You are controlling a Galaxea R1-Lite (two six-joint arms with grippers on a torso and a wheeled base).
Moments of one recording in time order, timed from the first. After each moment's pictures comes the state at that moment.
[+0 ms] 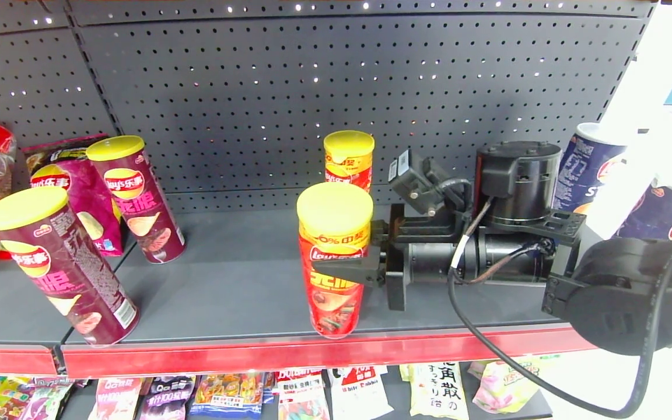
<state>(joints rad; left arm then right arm) 0.00 0.00 0.00 0.00 -0.01 0.00 0.71 1.81 -0.98 -0.63 0.61 -0.21</state>
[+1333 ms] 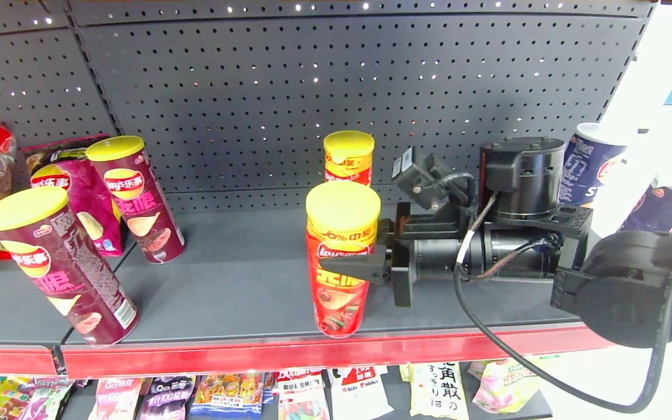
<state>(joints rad) 0.00 0.00 0.00 0.00 -0.01 0.00 0.70 1.80 -0.99 -0.57 0.60 -0.21</state>
